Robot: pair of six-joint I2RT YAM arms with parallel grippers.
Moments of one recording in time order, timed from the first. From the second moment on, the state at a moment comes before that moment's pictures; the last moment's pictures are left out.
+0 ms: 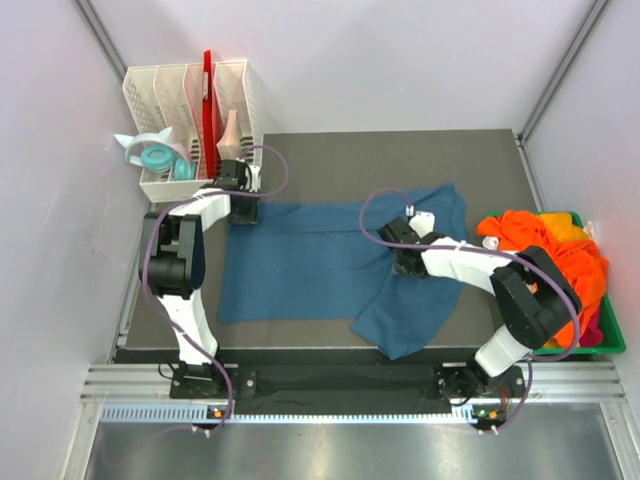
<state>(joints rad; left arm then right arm) -0.10 1.95 1.31 -0.38 0.01 0.05 0.63 1.60 0.86 -0.48 0.51 0.73</state>
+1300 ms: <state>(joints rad) -0.13 1.75 1.21 -0.37 0.15 0.03 0.48 1.85 1.42 -0.65 0.67 0.42</state>
